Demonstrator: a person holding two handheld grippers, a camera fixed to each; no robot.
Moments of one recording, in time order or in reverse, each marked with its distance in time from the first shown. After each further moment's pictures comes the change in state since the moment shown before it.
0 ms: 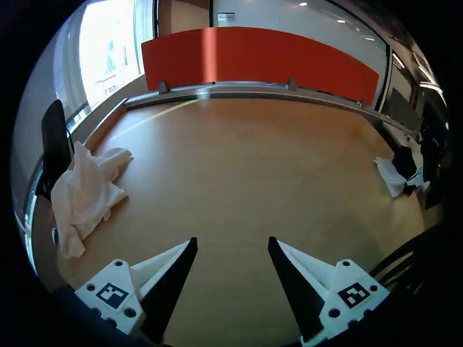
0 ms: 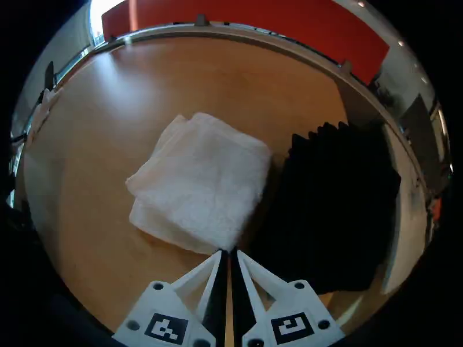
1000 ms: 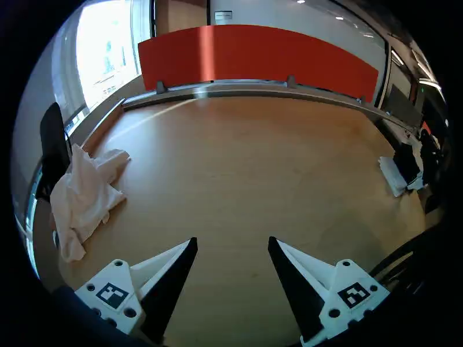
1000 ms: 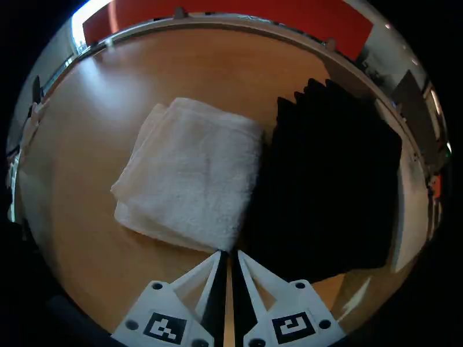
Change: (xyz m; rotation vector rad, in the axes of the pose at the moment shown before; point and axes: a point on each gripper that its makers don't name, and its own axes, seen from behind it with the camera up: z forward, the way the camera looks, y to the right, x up) left arm 0.003 0.003 0.005 0.001 -0.012 0.017; right arm -0.025 0.005 0.013 -0.021 -0.044 0.092
